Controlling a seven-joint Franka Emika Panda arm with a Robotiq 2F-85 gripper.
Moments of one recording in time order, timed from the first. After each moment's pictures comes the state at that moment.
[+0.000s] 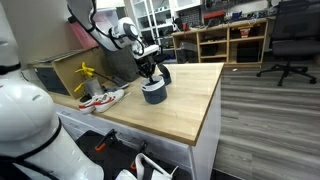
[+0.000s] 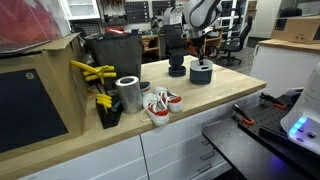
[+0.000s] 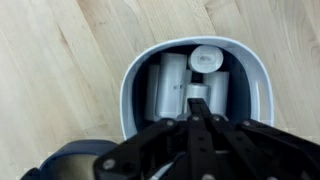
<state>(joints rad) 0.03 0.24 0.10 -2.20 -0.36 2.33 -0.74</state>
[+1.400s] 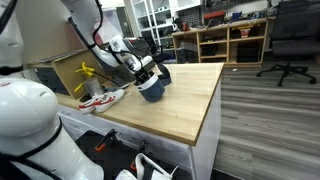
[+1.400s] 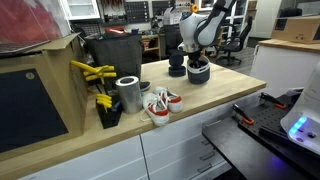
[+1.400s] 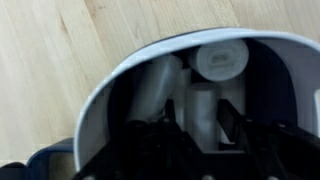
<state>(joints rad) 0.12 0.33 0.06 -2.26 -0.71 2.51 -0.35</state>
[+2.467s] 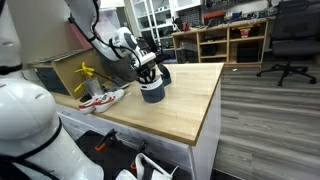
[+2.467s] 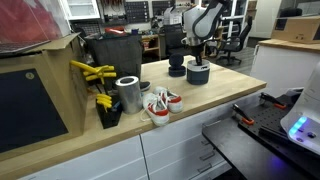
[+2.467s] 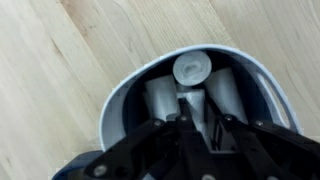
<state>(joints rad) 0.06 0.27 0.07 -2.26 -0.49 2.47 -0.45</state>
